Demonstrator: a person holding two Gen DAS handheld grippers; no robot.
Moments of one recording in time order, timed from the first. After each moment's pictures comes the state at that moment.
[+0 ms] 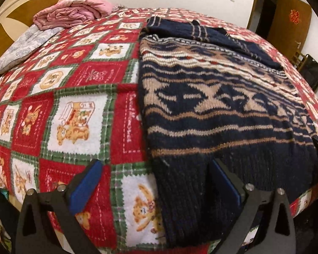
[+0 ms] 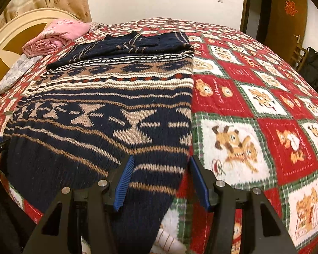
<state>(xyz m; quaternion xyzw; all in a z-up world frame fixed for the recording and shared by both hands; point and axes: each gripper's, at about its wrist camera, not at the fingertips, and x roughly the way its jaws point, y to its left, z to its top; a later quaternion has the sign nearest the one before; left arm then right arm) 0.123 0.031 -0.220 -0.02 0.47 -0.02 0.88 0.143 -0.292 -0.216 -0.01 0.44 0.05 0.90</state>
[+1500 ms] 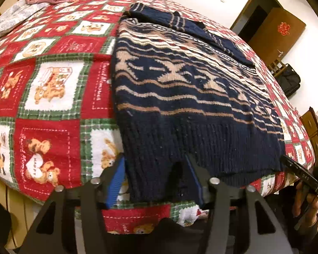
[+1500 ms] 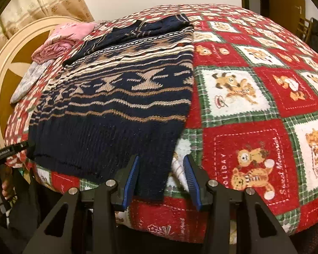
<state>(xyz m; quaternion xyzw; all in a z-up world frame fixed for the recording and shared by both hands) 0.091 0.026 -0.218 -0.11 0.50 -0.12 0.85 0.087 -0.304 -0.223 0.07 0.48 0.09 0.87</state>
